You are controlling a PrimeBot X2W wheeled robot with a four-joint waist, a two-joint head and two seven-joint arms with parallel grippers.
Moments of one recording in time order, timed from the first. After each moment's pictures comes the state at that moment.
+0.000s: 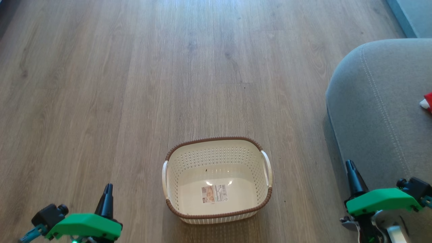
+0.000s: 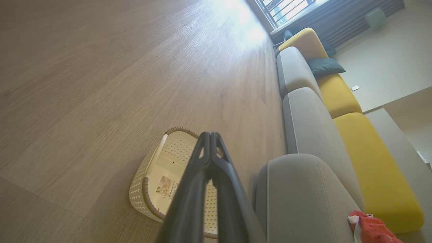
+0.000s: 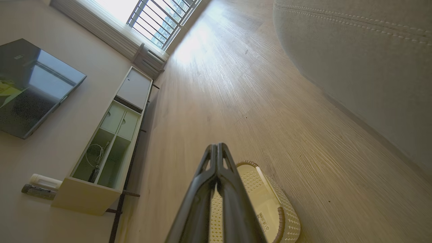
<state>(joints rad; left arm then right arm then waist) 0.02 0.04 0.03 0.34 -0.90 -0.08 -0.06 -0.06 -0.06 -0.06 0.41 0.90 0.13 -0.06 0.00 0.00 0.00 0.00</state>
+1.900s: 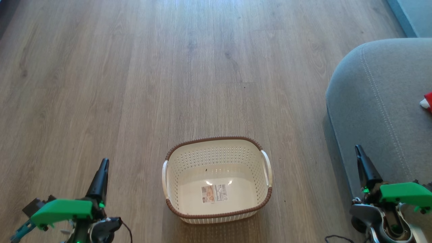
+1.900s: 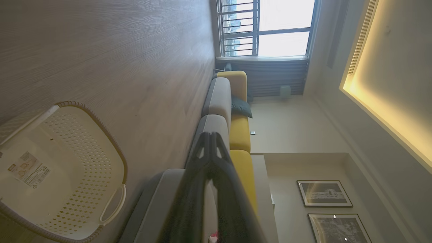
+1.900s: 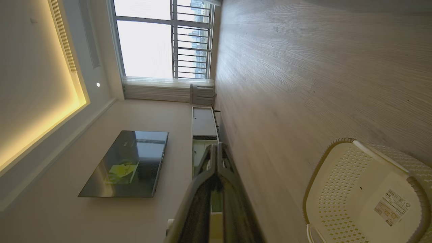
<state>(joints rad) -0.05 0.04 0.07 0.29 -1.55 -0.12 0.10 -0.06 -0.05 -0.13 0.29 1.55 0.13 0.09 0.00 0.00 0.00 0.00</state>
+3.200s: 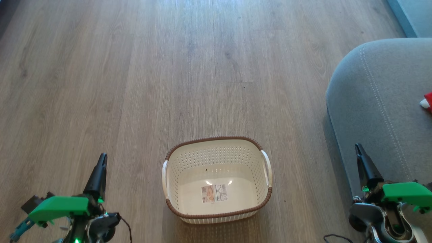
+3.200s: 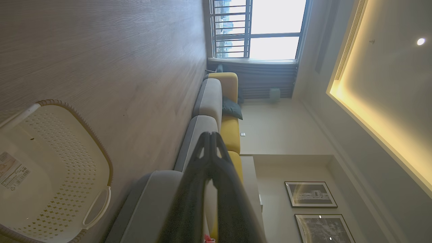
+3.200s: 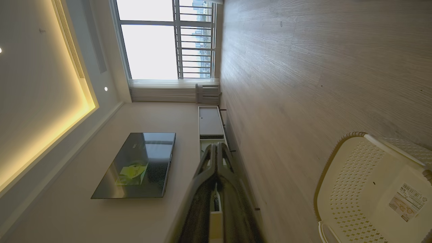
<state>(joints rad) -0.06 0.04 0.08 0.28 -1.60 -0.13 0.11 -0.06 -0.05 -0.13 0.28 1.60 0.13 0.11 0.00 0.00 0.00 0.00</state>
